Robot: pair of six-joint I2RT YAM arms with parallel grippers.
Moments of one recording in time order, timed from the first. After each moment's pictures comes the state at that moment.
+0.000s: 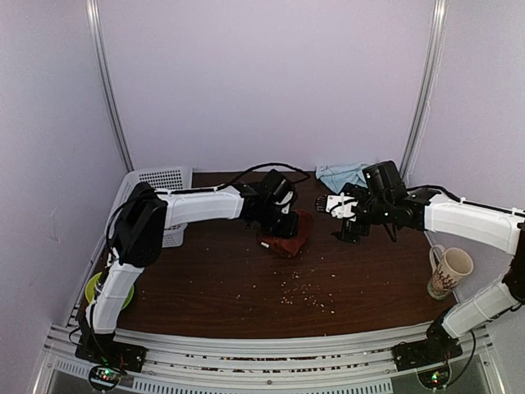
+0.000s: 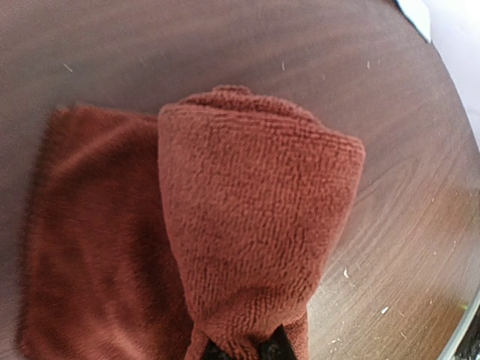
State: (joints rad) left arm -0.88 2.37 1.98 -0.50 0.12 -0.50; right arm 0.56 1.37 0.98 -0.29 -0.05 -0.94
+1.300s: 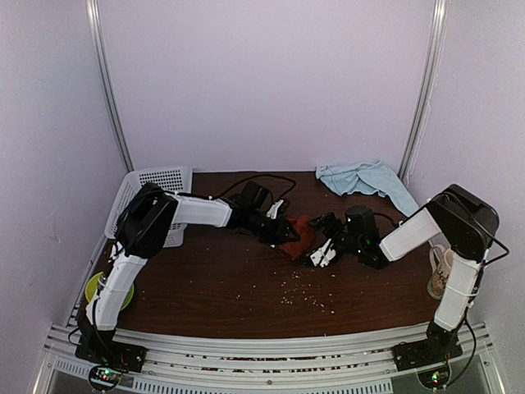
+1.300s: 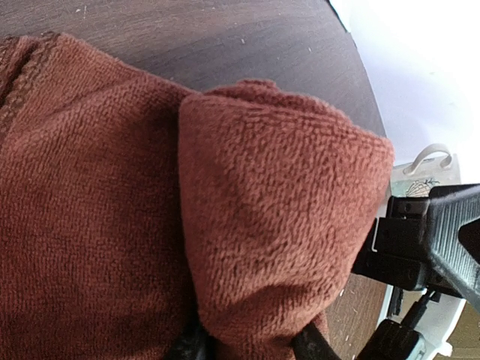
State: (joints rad) left arm -0.74 2.46 1.81 -0.10 0.64 -0.58; right arm 0.54 1.83 0.70 0.66 -0.10 -1.79
